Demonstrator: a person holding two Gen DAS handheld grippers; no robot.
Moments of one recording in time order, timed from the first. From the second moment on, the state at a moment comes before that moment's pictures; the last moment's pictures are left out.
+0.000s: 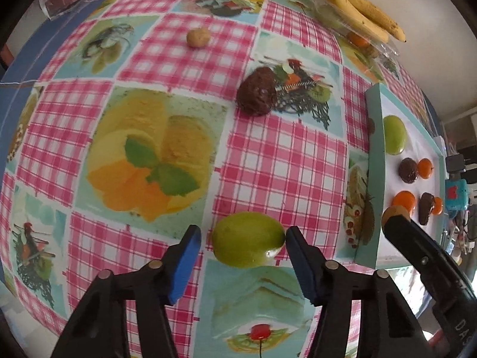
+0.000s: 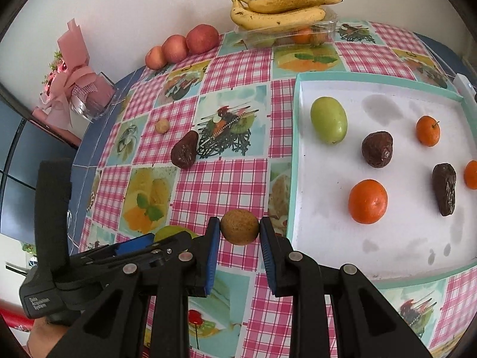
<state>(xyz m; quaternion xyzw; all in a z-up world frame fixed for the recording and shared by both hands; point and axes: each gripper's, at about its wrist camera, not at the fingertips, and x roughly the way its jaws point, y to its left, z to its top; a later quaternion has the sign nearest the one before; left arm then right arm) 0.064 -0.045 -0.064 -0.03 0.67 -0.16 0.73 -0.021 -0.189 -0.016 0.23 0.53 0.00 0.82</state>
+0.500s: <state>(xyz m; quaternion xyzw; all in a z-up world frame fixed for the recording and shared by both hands) 0.060 -0.071 -0.017 -0.03 0.63 -0.18 0.75 -0.027 -0.217 -0.008 0.25 0.51 -0.03 0.82</state>
